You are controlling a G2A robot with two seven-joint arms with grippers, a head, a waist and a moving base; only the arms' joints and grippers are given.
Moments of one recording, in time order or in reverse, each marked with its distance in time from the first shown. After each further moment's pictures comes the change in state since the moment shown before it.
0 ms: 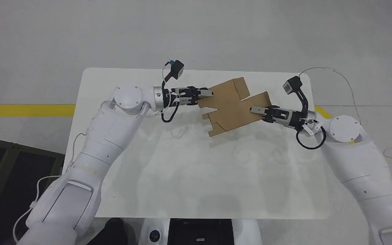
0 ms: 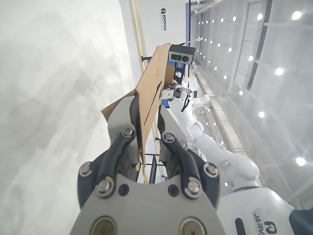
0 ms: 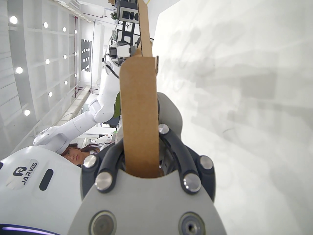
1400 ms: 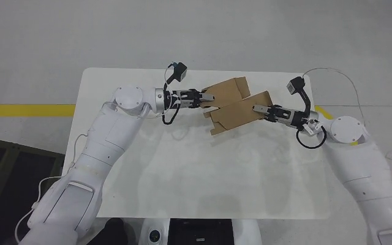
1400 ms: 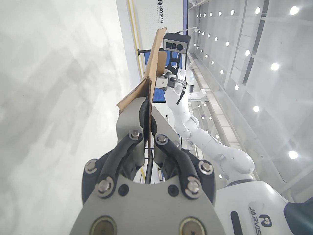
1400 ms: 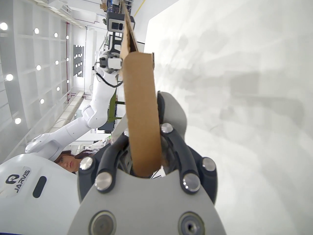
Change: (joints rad) left arm 0.010 -0.007 -0.014 -0.018 -0.031 0.015 -0.064; right arm -0.030 -0.014 0.072 0.011 -0.115 0.034 -0.030
